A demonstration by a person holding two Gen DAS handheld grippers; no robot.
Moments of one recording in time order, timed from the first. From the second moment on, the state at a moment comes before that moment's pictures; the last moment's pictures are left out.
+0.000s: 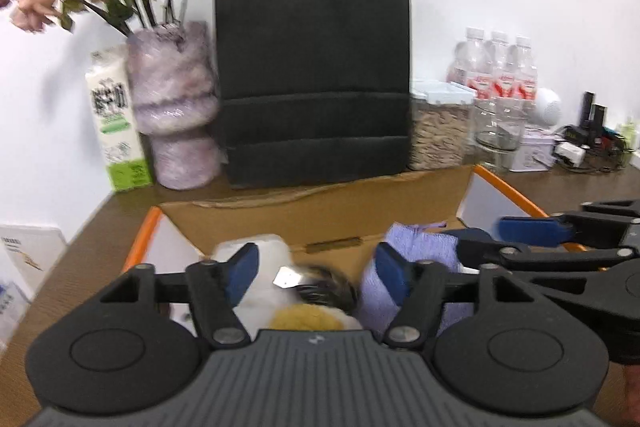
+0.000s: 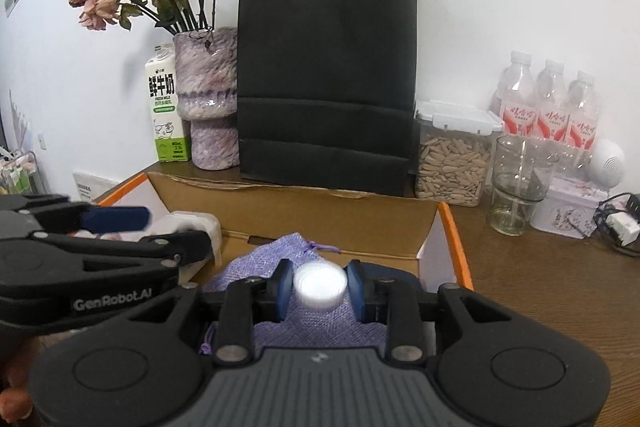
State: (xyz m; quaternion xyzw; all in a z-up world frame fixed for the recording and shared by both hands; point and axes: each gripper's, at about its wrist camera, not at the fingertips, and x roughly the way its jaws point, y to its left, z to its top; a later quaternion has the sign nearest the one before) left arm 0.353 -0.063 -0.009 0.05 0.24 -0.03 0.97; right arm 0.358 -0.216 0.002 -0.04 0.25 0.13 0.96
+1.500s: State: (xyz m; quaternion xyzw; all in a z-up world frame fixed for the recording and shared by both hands) left arm 0.284 -0.022 0.008 0.01 0.20 0.02 0.98; right arm 0.296 -0.224 0.003 -0.01 0.21 0.12 0.97
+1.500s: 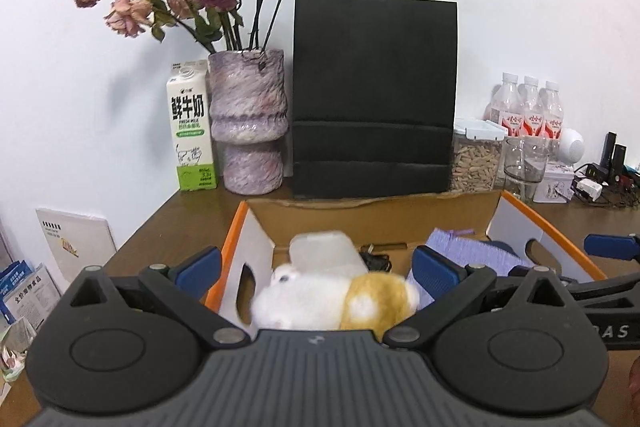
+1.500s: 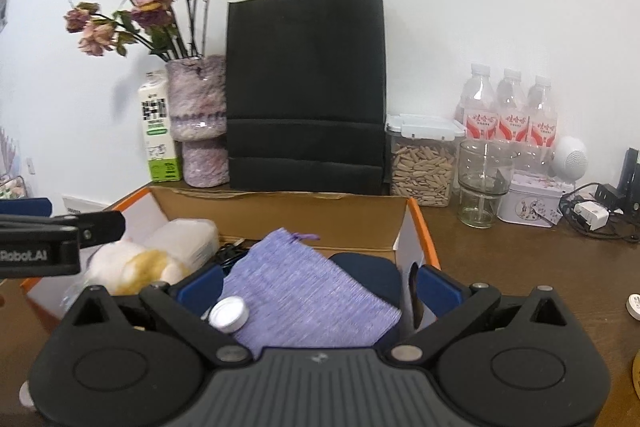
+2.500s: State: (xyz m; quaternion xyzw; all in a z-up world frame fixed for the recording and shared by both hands) left arm 0.194 0.043 -0.049 0.04 0.30 -0.02 0.95; right arm 0.205 -0.189 -0.041 -0.06 0.29 0.15 0.94
